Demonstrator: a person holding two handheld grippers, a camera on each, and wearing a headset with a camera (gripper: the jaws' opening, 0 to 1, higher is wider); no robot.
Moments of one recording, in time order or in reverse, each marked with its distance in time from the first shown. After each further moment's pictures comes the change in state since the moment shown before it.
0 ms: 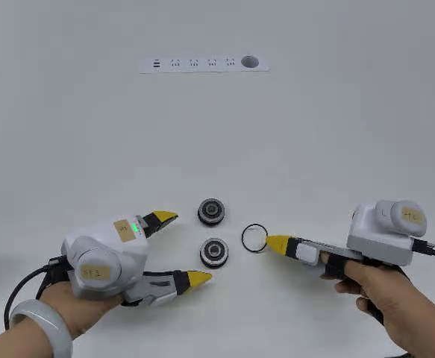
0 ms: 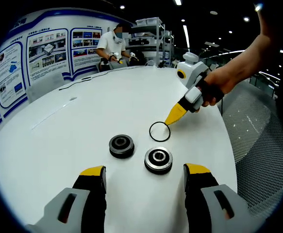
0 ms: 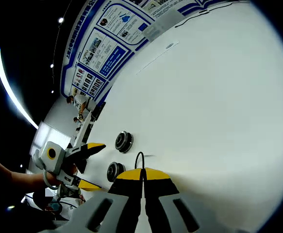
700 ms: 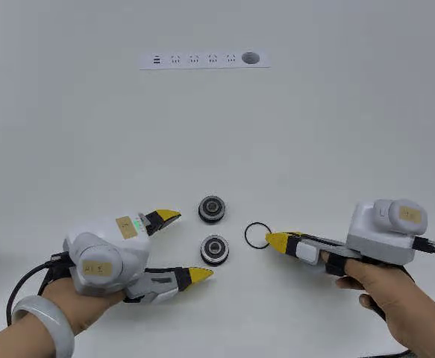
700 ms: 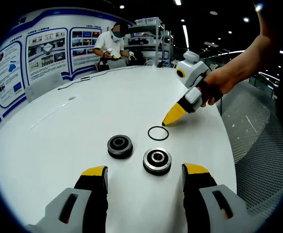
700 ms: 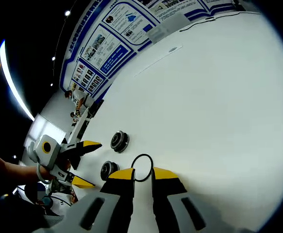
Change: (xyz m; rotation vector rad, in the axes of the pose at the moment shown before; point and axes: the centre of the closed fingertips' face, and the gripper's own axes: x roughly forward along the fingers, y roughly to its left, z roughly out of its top) left arm 0.002 -0.002 0.000 -0.001 0.001 -0.010; right arm -0.002 -0.005 0.004 -0.081 -0.011 -0.034
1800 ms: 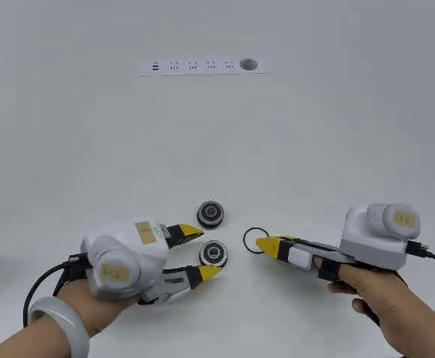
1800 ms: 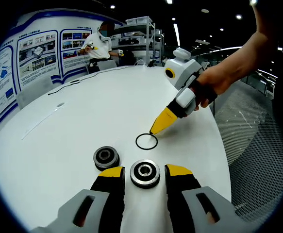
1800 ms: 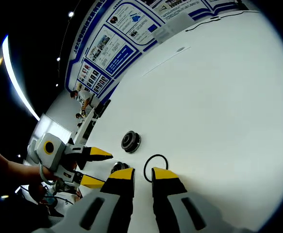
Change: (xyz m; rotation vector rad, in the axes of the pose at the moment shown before) left arm 0.014 -0.020 0.017 0.046 0.010 -0.069; right arm 0.005 0.019 -0.001 -0.002 -0.002 0.054
